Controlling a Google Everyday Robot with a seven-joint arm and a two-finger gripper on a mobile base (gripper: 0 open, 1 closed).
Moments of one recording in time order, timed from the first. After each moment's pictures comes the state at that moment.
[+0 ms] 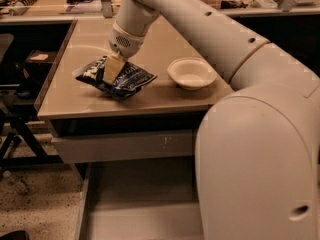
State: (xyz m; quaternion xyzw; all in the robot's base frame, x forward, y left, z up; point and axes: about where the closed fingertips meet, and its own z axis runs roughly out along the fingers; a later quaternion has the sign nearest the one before) arm 0.652 0.120 0.858 -0.61 0.75 0.18 0.15
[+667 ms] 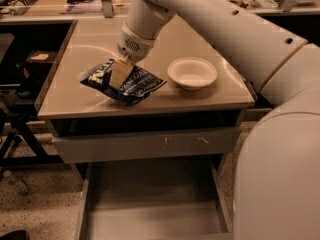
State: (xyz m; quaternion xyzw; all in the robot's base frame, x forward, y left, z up) arm 0.617 0.099 0.868 -0.61 0.76 0.18 0.16
